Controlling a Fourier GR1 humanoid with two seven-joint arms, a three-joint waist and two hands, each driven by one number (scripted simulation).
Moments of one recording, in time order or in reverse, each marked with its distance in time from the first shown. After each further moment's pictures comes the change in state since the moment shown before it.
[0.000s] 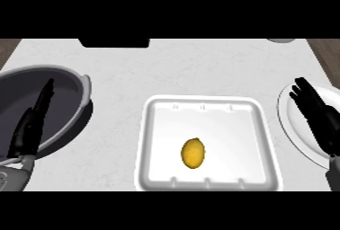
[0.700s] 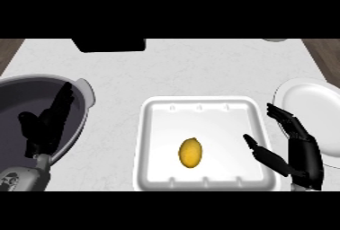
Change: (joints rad) left arm 0.003 -0.139 0.048 -0.029 0.194 -0.099 0.090; right arm 0.194 0.247 0.117 -0.181 0.316 -0.388 -0.247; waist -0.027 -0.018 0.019
